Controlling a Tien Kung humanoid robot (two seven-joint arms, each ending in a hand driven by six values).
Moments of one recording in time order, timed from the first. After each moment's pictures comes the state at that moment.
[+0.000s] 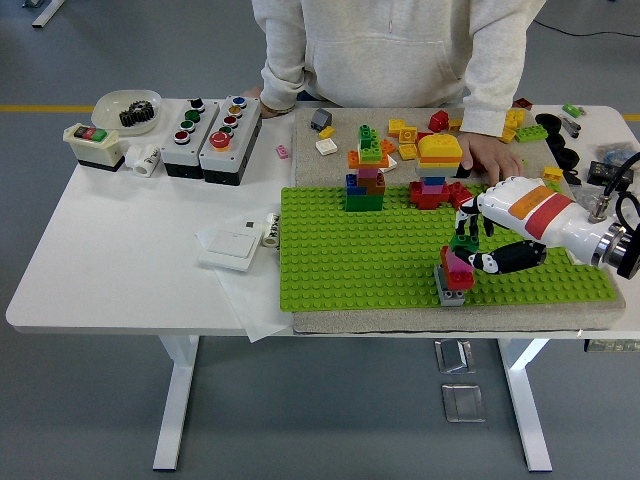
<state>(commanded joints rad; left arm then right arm) -0.12 0.02 -0.77 -0.18 1.20 -0.10 0.25 0.74 -0.75 0.53 1.39 -1.81 -0.14 0.27</state>
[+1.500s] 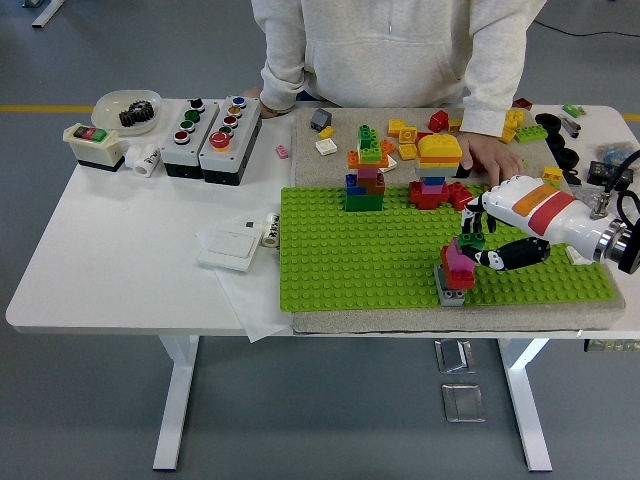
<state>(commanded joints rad) -0.11 0.03 -0.76 -0.18 1.19 -0.11 0.25 0.76 -0.73 0.53 1.31 -1.82 -0.12 0.29</state>
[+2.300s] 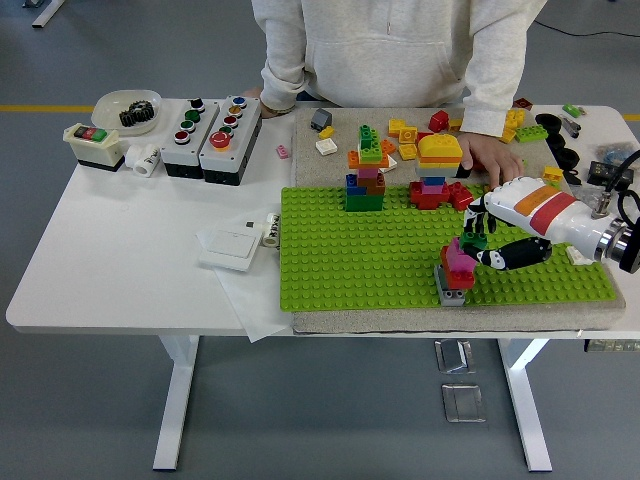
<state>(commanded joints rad) -0.12 0.03 -0.75 -0.18 1.18 -0.11 0.25 0.77 -0.72 0.53 1.30 -1.80 -0.10 0.29</state>
